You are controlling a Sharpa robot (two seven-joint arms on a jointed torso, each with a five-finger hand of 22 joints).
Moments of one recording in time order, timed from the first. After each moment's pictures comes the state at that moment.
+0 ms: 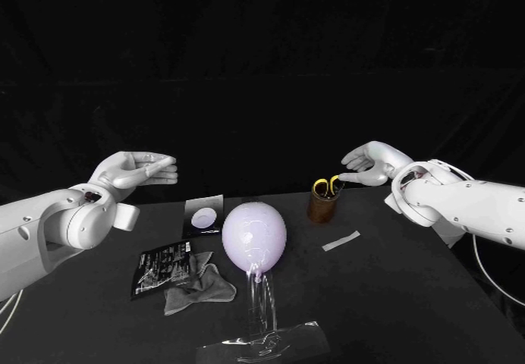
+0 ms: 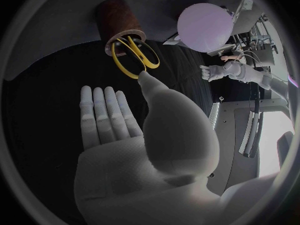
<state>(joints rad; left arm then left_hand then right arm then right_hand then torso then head) 1.30 -0.85 -0.10 1.25 -0.16 -0.17 0.32 1.58 -0.02 -0.02 0.24 0.05 0.88 0.20 0.24 0.34 1.09 0.15 0.11 0.07 1.01 0.12 0.17 0.31 0.16 0.84 0.28 0.24 0.09 1.33 -0.97 -0.19 1.28 -1.09 -0.52 0.05 1.34 -0.17 0.22 0.10 0.14 0.86 0.22 0.09 0.36 0.98 0.20 0.06 0.06 0.81 0.18 0.21 0.19 0.15 0.78 0.28 0.08 0.65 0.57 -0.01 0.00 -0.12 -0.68</state>
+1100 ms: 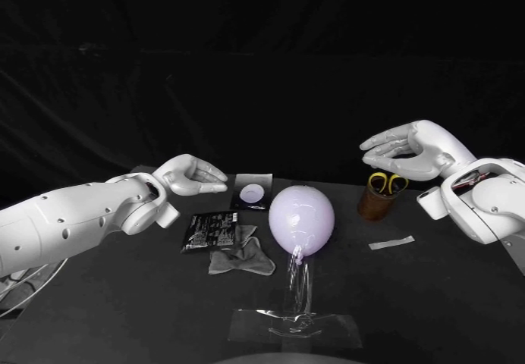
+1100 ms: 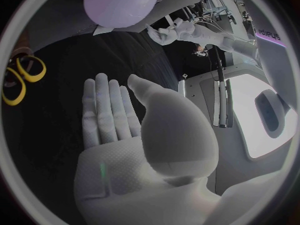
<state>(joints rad) 1.19 -0.93 -0.11 1.28 -0.62 -0.14 0.33 1.60 -0.13 -0.05 0.29 0.05 0.87 0.22 0.20 0.29 1.07 0.18 0.07 0.06 0.95 0.15 0.14 0.30 0.16 0.80 0.29 0.23 0.08 1.40 -0.99 -0.19 1.58 -0.86 -0.51 0.26 1.37 -0.17 0.45 0.03 0.10 1.00 0.19 0.11 0.32 1.18 0.13 0.08 0.06 1.15 0.08 0.32 0.24 0.18 0.95 0.20 0.16 0.58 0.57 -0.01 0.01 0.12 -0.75</state>
